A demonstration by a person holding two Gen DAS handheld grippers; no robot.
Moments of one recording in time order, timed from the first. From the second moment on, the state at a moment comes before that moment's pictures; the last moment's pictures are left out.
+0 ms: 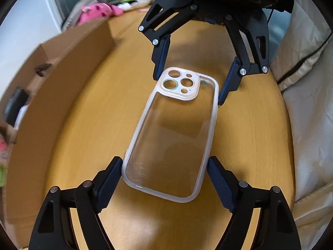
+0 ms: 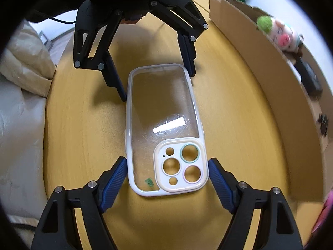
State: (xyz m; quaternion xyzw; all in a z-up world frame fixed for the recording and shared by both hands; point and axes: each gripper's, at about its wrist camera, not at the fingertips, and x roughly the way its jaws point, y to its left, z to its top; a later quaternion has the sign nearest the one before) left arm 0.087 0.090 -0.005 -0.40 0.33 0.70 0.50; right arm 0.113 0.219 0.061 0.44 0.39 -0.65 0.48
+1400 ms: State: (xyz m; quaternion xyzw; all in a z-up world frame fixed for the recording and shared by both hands) left arm -0.084 -0.033 0.018 -0.54 0.33 0.64 0.43; right arm -0.110 0.048 0.053 0.47 0.35 -0.57 0.58
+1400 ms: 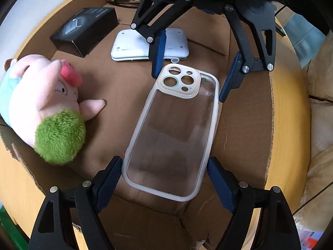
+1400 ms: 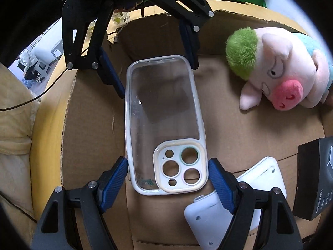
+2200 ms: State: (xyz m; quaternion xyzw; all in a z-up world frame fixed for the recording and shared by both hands) left arm 0.061 -0.103 0.165 -0.27 -0.07 0.96 0.10; right arm 0.012 0.220 0.199 0.30 0.03 -0.92 0.26
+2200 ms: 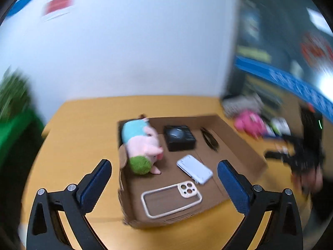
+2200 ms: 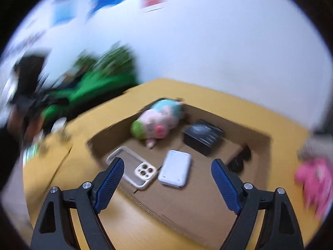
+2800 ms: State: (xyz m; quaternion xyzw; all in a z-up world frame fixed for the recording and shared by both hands) left arm 0.046 0.003 0.035 -0.29 0.00 0.96 -0.03; right arm 0.005 0.220 0.081 0.32 0.00 -0.95 0.03
